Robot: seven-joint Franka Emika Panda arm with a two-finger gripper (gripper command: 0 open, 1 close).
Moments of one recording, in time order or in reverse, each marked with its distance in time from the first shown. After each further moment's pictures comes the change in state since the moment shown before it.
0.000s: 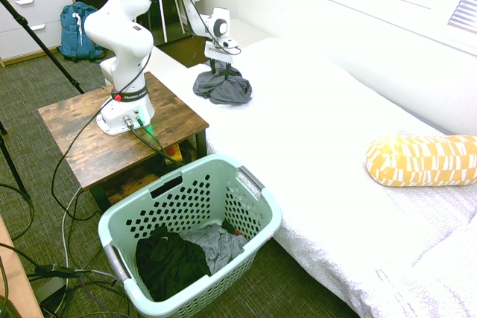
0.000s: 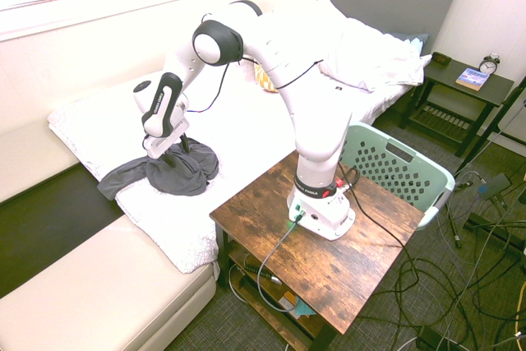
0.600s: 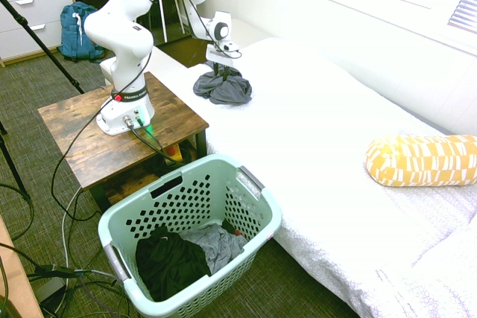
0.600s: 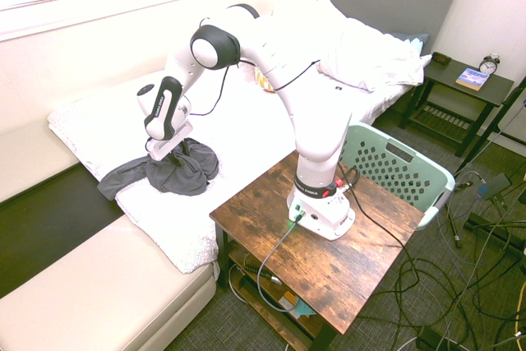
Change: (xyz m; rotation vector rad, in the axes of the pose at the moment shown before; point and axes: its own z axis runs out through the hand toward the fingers) arm 0.006 0.008 0.017 -0.014 -0.018 0.046
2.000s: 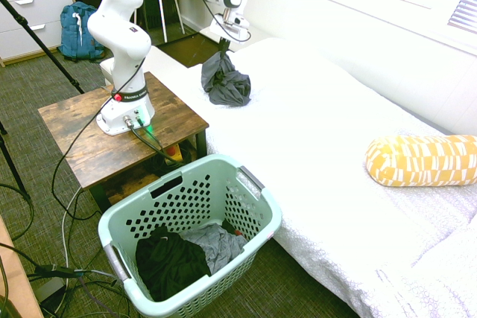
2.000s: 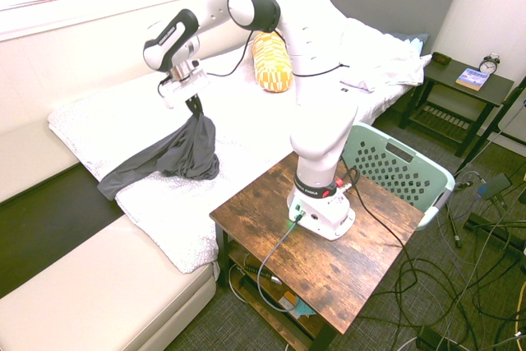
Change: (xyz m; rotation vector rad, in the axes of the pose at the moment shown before) arm 0.051 0.138 -0.186 -0.147 -0.267 -0.102
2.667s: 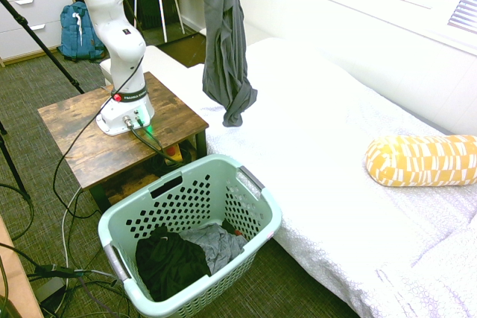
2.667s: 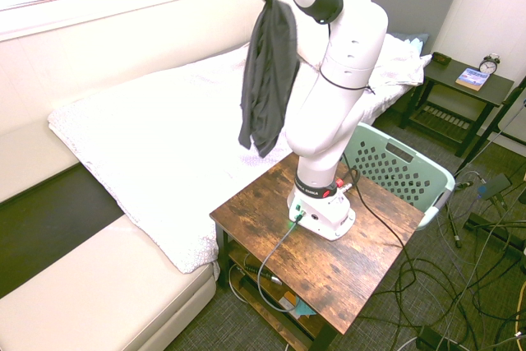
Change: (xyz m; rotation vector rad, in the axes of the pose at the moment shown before) arm -0.132 0.373 -0.256 -0.304 -0.115 0.059
